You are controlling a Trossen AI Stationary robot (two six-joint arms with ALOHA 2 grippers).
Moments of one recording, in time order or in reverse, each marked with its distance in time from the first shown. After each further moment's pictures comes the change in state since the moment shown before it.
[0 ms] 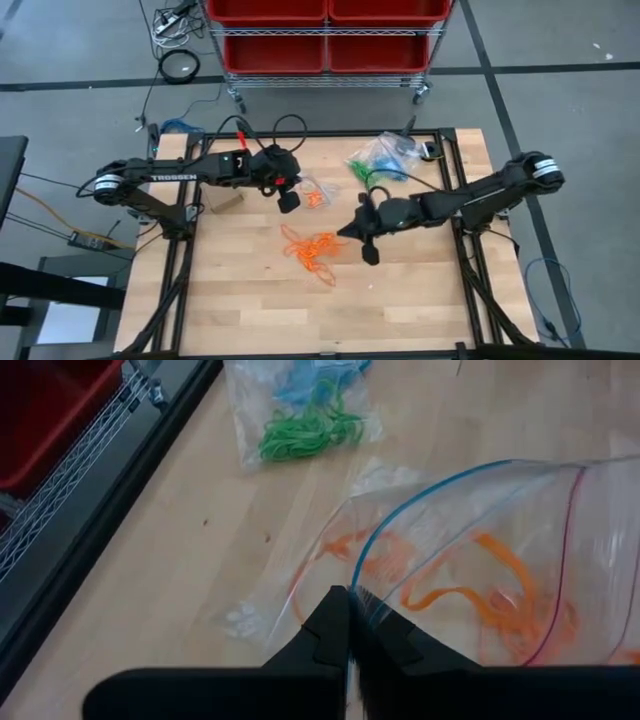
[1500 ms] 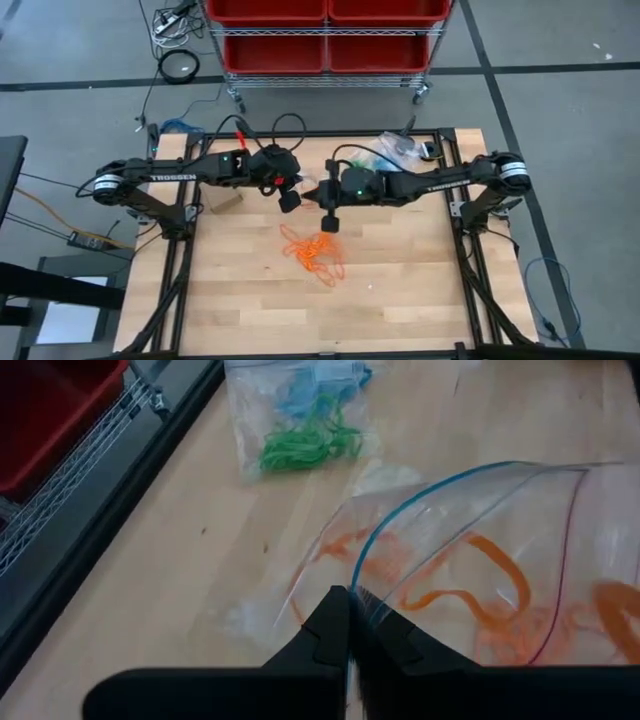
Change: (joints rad) left arm 0.000 0.000 -0.001 0.028 0.001 -0.017; right arm -0.207 0.273 0.374 -0.022 0.030 -0.369
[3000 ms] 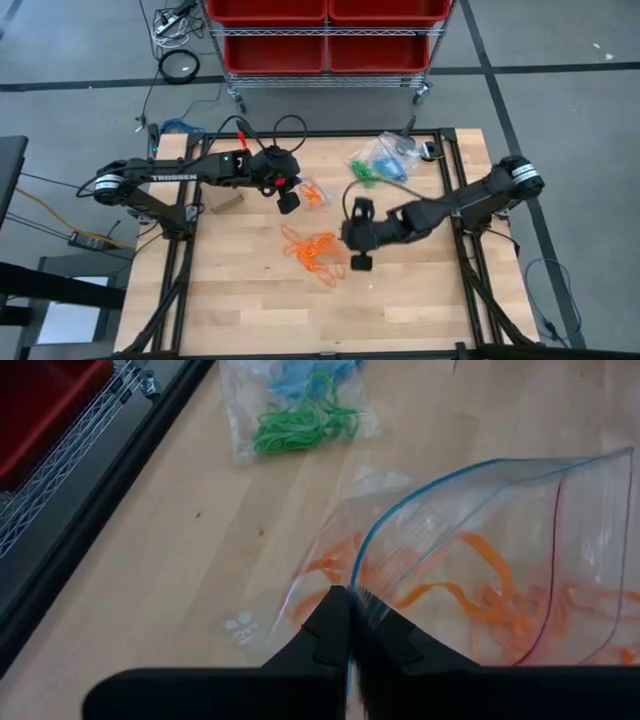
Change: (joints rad) left arm 0.000 0.000 0.000 -0.038 0.015 0.001; right arm 0.310 -0.069 0.025 -0.606 0.237 0.371
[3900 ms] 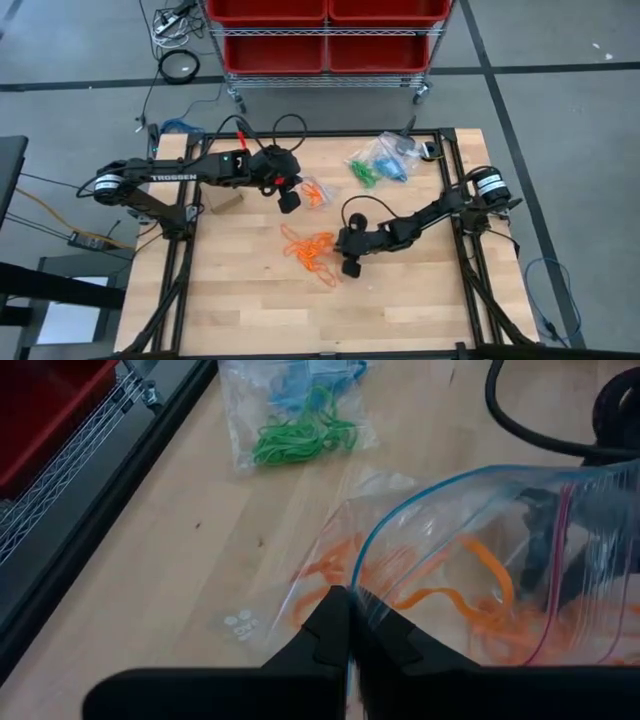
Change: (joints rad) left arm 0.000 0.000 0.001 0.024 0.000 0.001; right arm -0.068 0.313 -0.463 0.811 -0.142 0.205
